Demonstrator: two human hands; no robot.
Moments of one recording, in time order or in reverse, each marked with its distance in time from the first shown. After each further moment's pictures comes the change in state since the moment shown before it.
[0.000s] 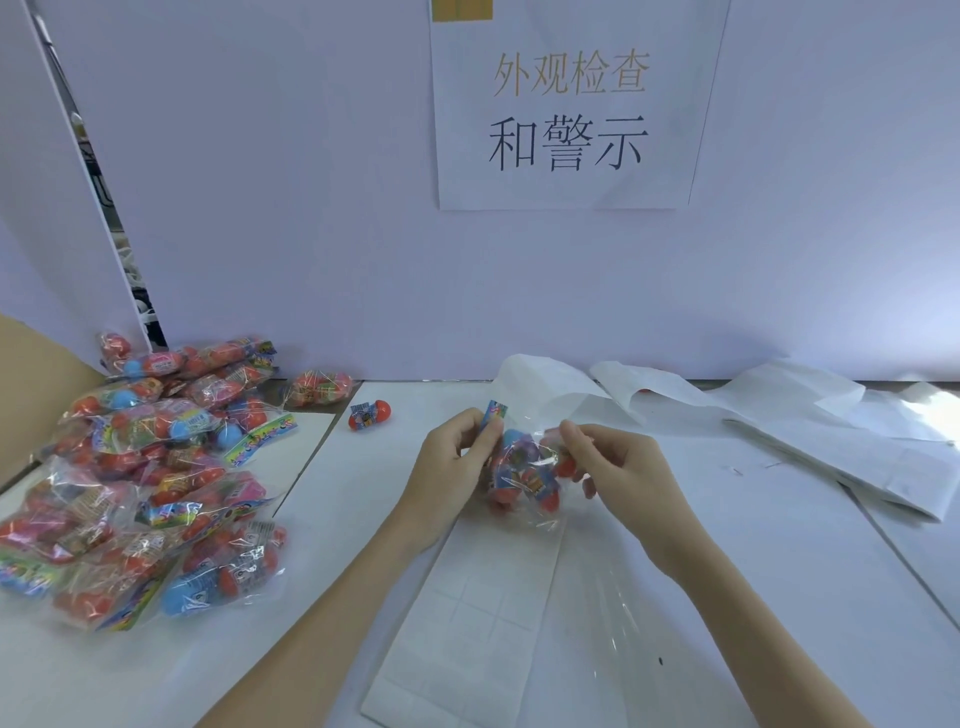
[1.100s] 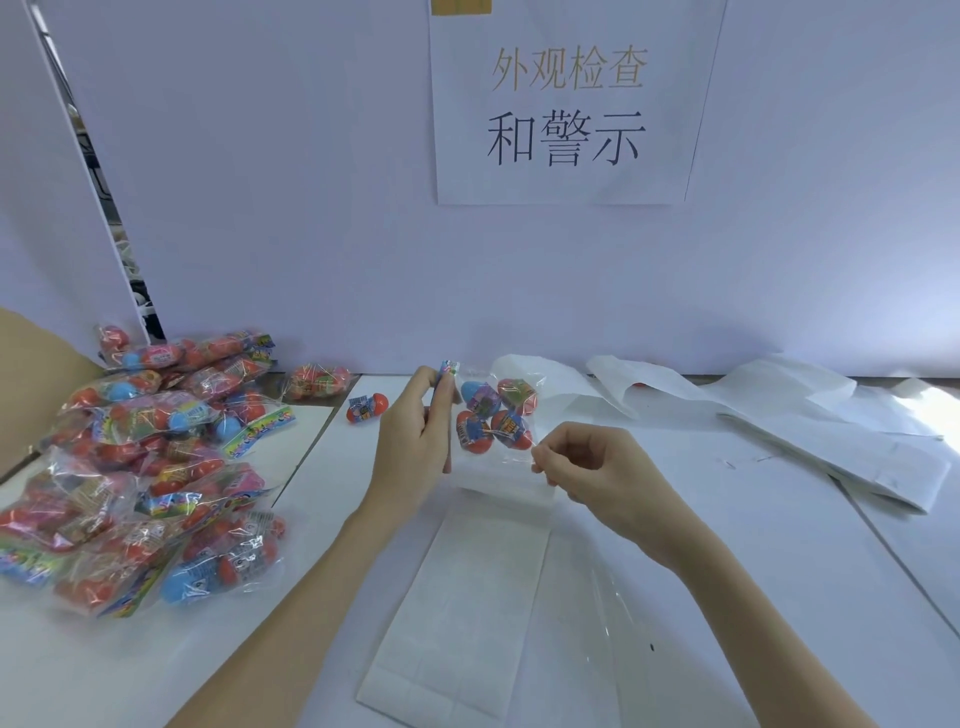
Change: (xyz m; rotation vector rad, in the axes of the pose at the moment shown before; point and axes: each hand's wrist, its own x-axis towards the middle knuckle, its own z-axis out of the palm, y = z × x) left_hand 0.002 0.014 -0.022 0.225 0.242 0.162; right_hand -0.007 -0.012 -0.001 -0.118 -0.212 0.000
